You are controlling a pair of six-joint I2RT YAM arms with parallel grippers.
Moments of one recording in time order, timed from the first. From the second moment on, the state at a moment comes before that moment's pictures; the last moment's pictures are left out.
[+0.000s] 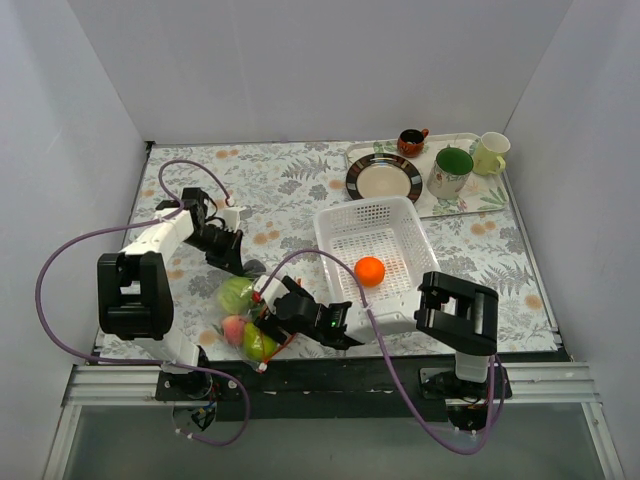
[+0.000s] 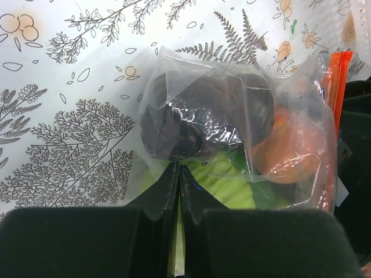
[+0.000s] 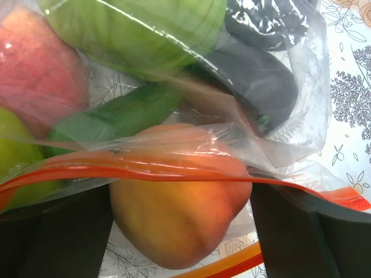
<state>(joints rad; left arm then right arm) -0.01 1.62 1.09 -0.95 0.60 0.44 1.37 1.83 0.93 0.31 0.34 0.06</state>
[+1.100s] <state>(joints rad) 0.07 1.70 1.32 -1.00 0.55 0.41 1.05 0.97 0.67 -0.13 0.51 0.28</state>
